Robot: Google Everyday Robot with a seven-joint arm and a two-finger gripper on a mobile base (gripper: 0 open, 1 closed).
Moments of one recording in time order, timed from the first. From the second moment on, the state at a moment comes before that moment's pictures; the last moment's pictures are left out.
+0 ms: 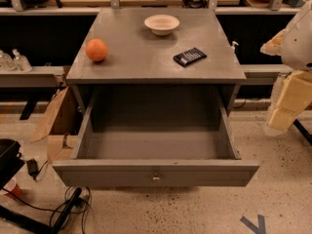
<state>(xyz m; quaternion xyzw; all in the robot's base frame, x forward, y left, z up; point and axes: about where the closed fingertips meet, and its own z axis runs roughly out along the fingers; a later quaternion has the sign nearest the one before) 0.438 -0.216 0.977 -0.60 0.78 -0.04 0.16</state>
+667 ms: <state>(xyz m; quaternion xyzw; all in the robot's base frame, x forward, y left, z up) 0.428 -0.215 0.938 -0.60 0.78 -0.02 0.17</state>
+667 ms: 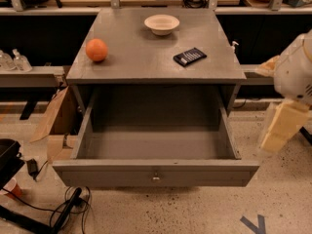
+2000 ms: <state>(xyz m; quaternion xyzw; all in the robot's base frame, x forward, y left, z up) 0.341 -0.162 0.661 -0.62 0.75 0.08 0.20</state>
